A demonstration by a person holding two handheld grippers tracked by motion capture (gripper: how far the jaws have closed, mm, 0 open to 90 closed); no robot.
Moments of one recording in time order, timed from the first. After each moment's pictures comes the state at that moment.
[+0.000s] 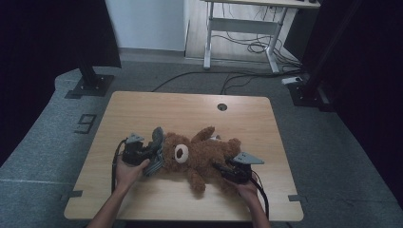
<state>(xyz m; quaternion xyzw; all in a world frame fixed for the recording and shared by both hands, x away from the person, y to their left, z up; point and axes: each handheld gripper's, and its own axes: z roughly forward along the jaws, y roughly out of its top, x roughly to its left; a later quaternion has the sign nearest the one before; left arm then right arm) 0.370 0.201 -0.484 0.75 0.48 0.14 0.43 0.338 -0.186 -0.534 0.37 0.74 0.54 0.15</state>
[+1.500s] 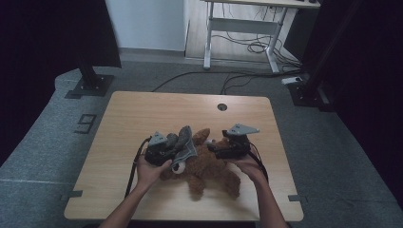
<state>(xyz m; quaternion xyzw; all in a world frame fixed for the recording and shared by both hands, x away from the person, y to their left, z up) 0.364 0.132 -0.481 0.77 0.40 0.12 0.49 0.382 -0.164 -0.438 0.33 0.79 0.49 0.17</state>
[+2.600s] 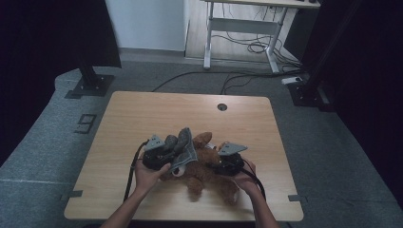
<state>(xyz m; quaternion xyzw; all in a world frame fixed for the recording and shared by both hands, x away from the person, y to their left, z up) 0.350 0.135 -0.474 0.76 0.39 0.13 0.51 0.354 -0.153 -0.490 0.27 0.85 0.44 0.16</state>
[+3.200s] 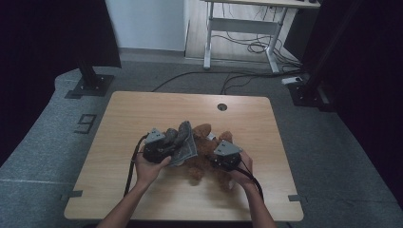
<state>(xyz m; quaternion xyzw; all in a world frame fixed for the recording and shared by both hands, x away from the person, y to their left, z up) 0.361 0.132 -0.461 0.75 0.39 0.13 0.51 0.365 -0.143 -0.495 0.22 0.83 0.44 0.28</state>
